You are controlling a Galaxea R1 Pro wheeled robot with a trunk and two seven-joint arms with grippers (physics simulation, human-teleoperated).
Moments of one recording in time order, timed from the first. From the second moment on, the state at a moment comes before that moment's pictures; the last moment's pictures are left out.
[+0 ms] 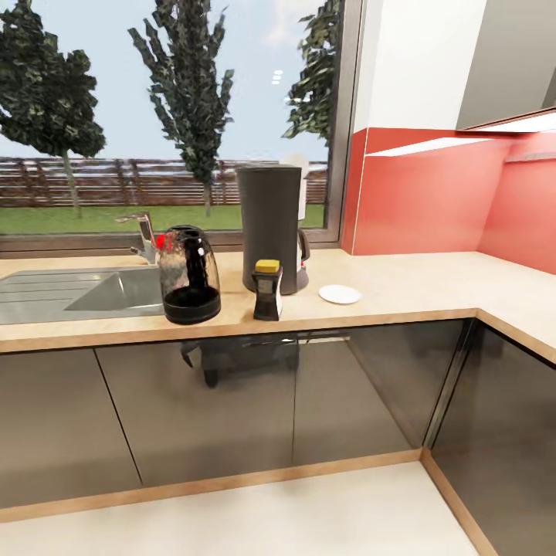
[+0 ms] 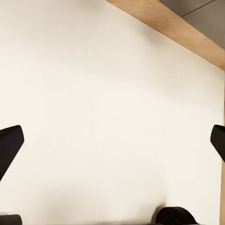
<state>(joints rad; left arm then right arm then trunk) -0.27 0.27 -0.10 -0.07 0.62 0.03 -0.75 -0.03 -0.14 -0.39 -0.51 0.32 -0.07 0.86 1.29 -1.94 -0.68</state>
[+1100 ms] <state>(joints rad) -0.26 0.26 -0.09 -0.03 0.62 0.02 -0.74 -0.03 -0.15 -0.49 -0.51 0.32 -0.07 0.81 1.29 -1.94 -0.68</state>
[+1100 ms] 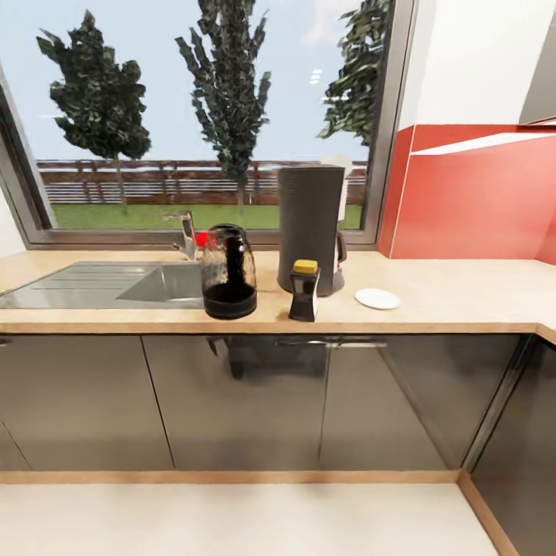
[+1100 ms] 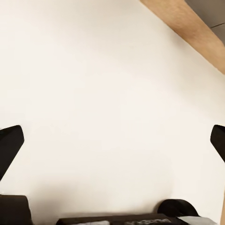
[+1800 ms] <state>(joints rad) -0.24 0.27 -0.08 -0.03 0.62 0.02 -0.74 -0.03 -0.13 -0.71 -0.50 0.33 -0.07 0.76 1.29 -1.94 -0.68</state>
